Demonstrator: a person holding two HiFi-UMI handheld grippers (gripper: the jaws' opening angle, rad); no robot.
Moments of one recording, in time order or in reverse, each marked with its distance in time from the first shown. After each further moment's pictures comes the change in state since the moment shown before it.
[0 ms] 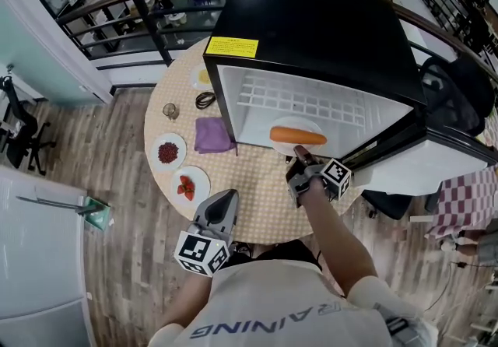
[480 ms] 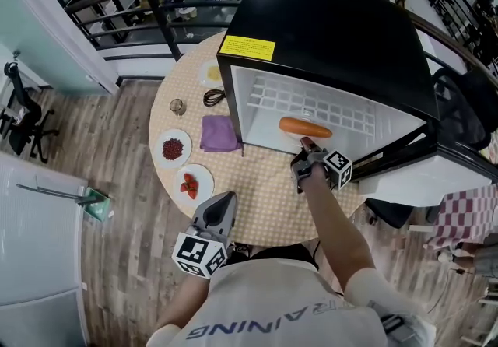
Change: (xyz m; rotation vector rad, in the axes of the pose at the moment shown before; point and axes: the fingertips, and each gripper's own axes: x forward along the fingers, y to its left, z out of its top) left arm -0.007 0.017 -0.006 -0.022 0.012 0.052; right arm 0.048 -0.018 0.031 0.015 -0.069 -0.086
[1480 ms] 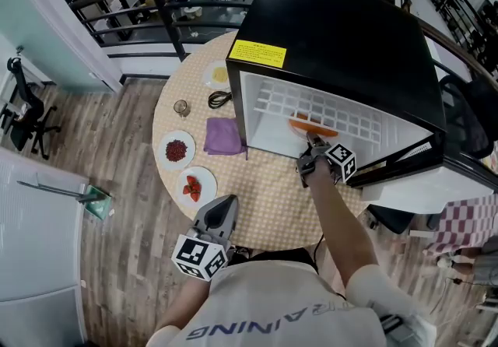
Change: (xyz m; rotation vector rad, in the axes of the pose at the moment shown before) left arm 0.000 0.009 0.000 -0.047 0.000 0.008; right arm 0.030 0.006 0.021 -0.152 -0.004 -0.060
